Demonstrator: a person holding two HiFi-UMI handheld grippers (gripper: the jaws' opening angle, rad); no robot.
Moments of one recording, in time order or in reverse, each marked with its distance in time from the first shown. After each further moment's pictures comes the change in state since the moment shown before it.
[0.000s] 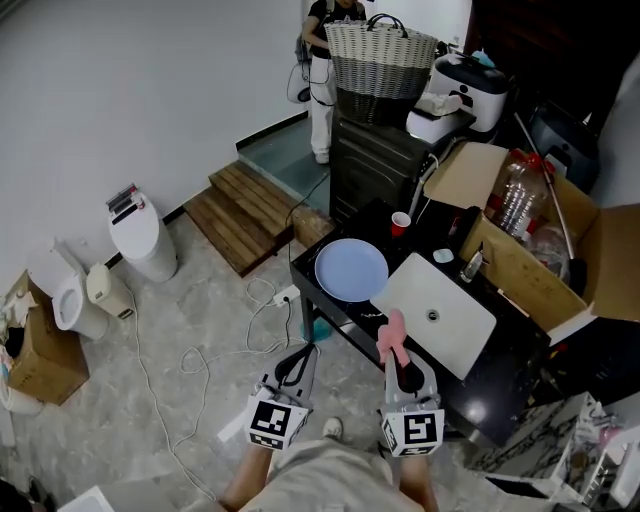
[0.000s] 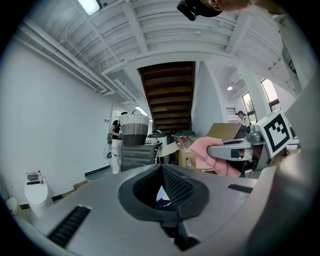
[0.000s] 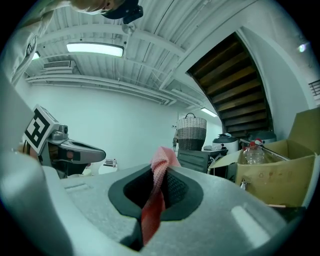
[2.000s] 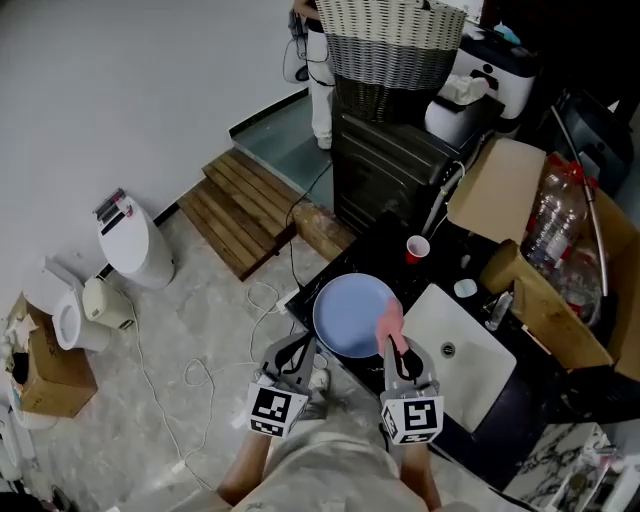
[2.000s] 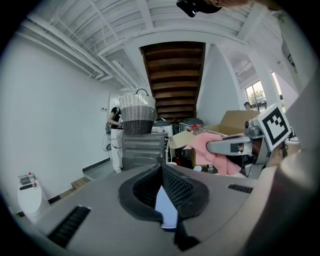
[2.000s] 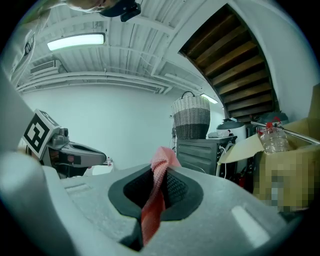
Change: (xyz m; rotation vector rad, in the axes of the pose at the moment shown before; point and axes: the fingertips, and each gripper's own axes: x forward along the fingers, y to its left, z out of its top) left arm 0.217 0.128 -0.015 0.007 0.109 -0.015; right arm 0.234 -0.093 -0.038 0.092 0.084 0.022
